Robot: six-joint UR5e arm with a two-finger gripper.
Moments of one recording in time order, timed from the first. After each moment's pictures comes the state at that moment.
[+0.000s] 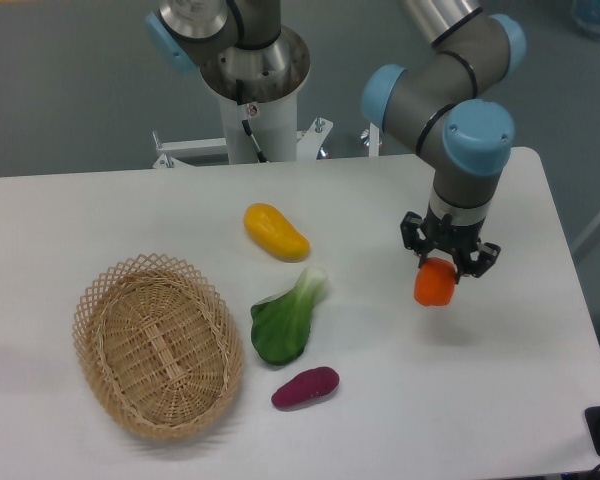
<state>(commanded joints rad) 2.67 -1.92 -1.73 -0.98 1.56 1.23</state>
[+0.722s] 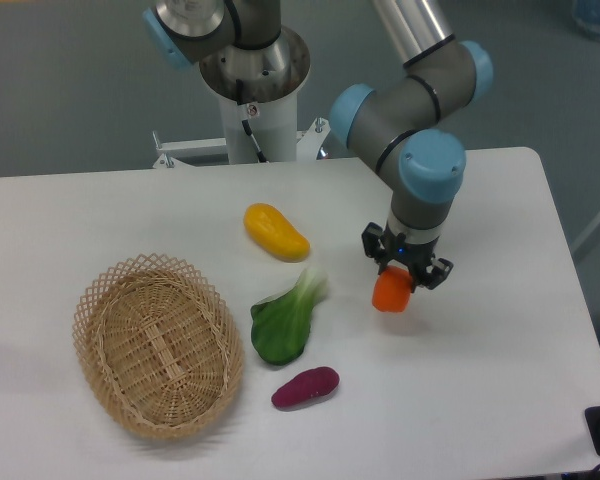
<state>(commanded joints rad) 2.59 -1.96 -1.79 -0.96 1.56 1.17</state>
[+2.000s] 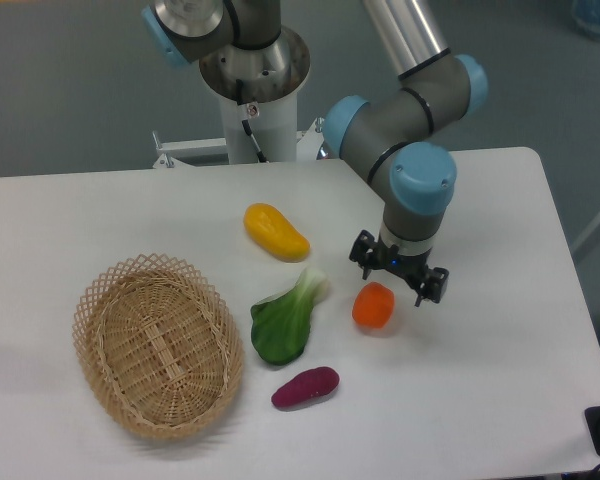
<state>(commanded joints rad) 2.64 -1.96 -1.73 -0.93 1.52 1.17</state>
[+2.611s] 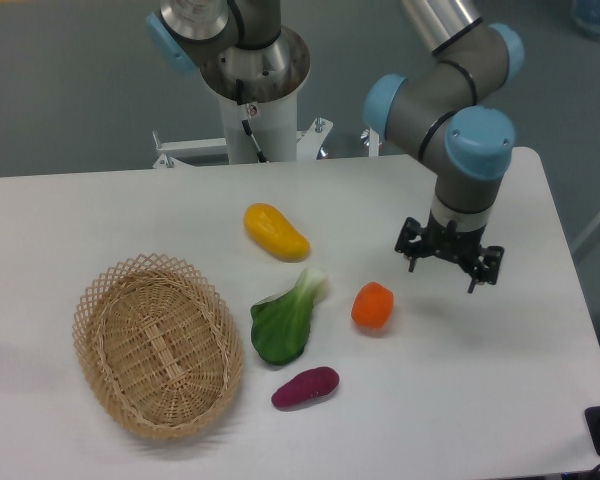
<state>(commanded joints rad) 2.72 -1.94 -1.67 -0.94 1.52 1.18</state>
